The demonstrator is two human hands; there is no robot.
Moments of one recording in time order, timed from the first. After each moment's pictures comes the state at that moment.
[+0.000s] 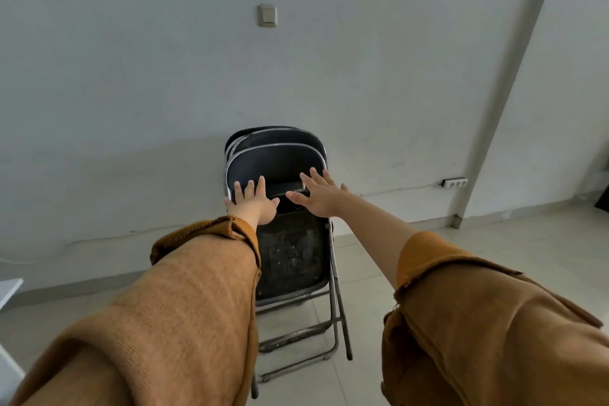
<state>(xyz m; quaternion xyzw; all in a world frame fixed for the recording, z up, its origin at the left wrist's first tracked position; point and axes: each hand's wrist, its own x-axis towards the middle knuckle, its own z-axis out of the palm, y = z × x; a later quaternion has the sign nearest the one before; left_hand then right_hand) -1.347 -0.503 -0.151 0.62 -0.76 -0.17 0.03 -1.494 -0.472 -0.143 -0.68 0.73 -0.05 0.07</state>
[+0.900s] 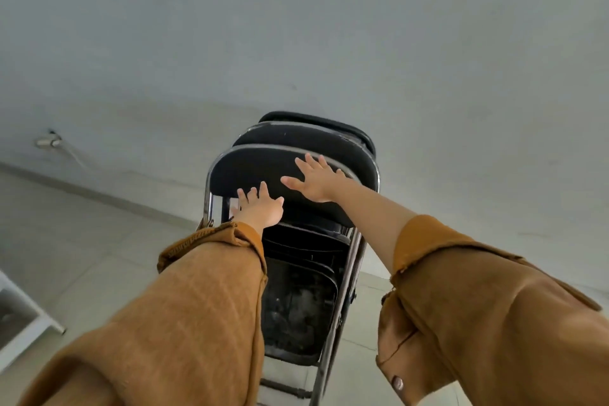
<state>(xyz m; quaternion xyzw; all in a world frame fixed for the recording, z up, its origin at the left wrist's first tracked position) -1.544 -0.847 -0.241 0.82 -0.50 -0.25 0.07 -1.665 -0.891 -0.184 -0.84 0.52 0.04 0.13</state>
